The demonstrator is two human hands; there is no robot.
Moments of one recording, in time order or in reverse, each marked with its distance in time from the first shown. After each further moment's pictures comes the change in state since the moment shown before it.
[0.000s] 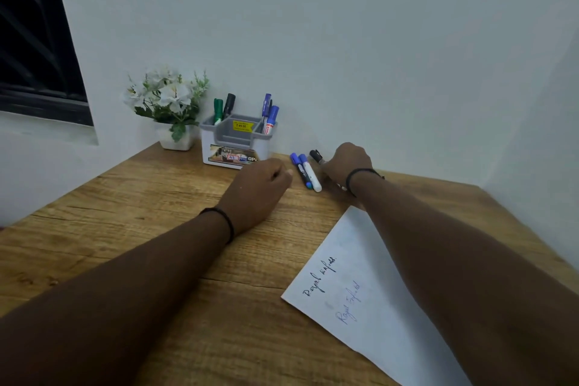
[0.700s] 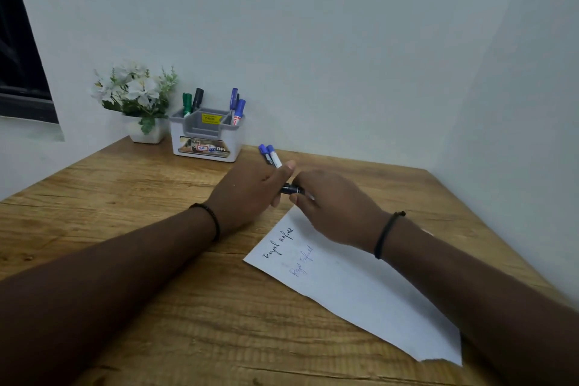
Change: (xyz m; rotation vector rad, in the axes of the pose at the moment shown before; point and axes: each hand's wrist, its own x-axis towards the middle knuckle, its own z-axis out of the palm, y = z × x) left_hand -0.039 0.054 0.012 0.020 -0.041 0.183; right_hand -0.165 0.038 -0.057 -0.061 -0.049 -0.643
